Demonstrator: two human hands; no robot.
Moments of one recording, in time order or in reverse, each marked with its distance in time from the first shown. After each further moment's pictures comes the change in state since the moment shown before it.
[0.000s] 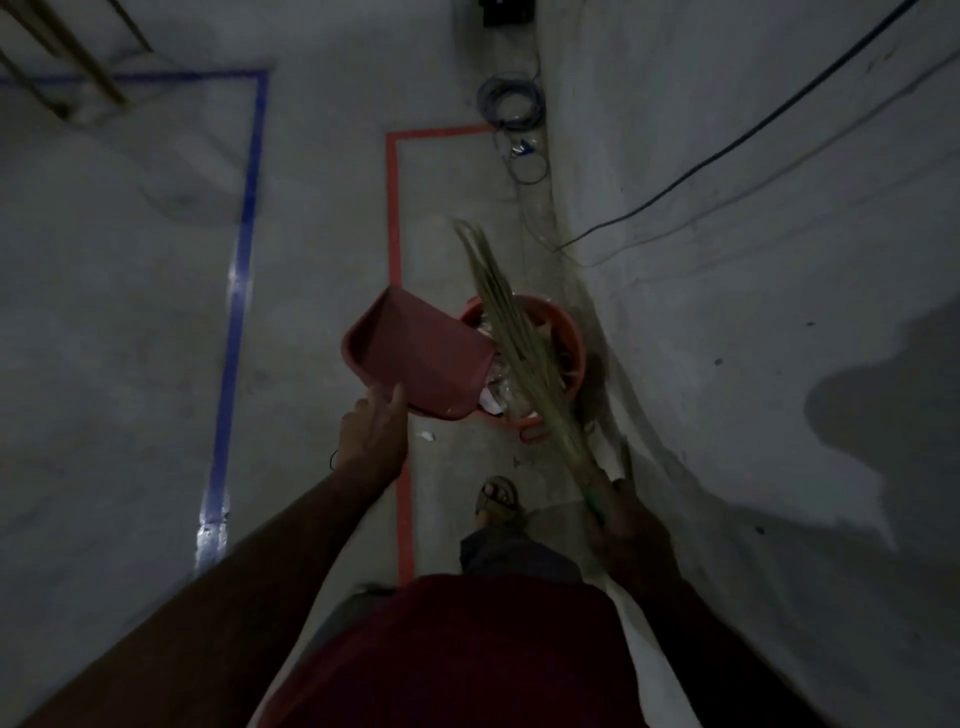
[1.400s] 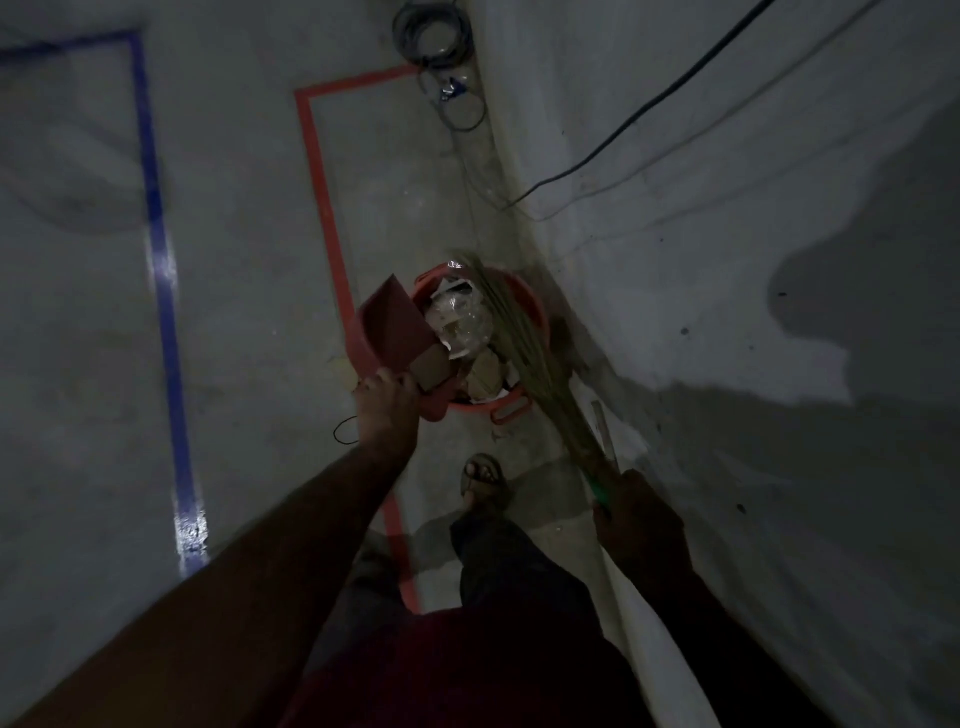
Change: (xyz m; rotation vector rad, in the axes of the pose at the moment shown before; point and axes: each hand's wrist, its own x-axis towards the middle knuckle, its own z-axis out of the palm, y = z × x) left_hand 0.101 0.087 0.034 0.345 -0.080 0.129; right_hand 0.015 0.066 0.020 -0.130 0.064 0.260
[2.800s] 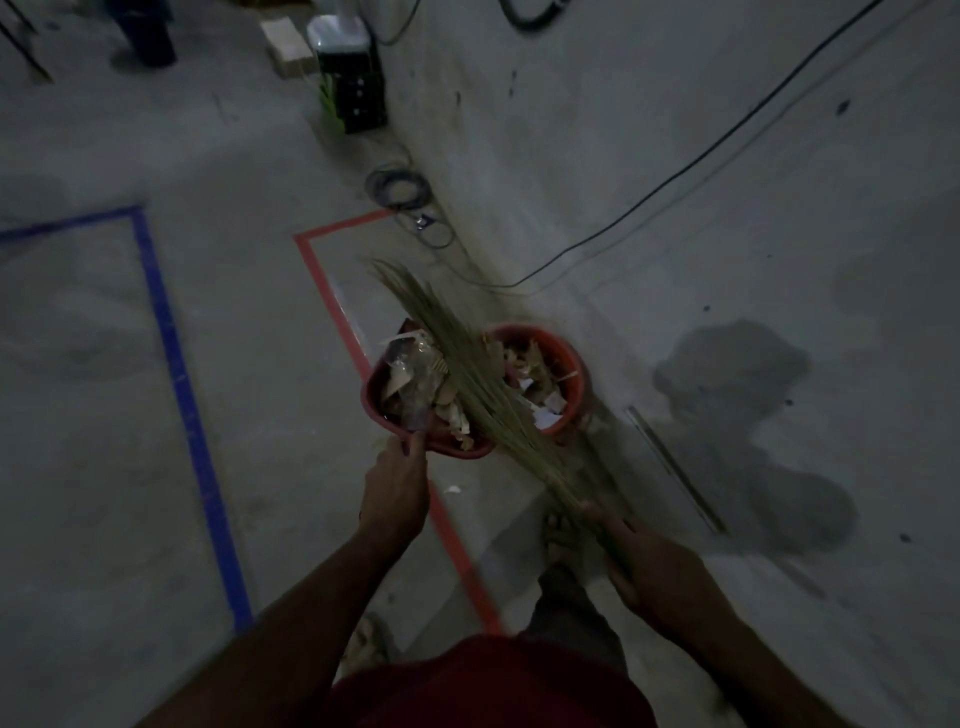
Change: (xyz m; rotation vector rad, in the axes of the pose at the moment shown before) left_hand -0.118 -0.310 0.090 -0.586 0.263 0.327; right_hand -0.212 -0.352 0.000 0.023 0.035 -0.107
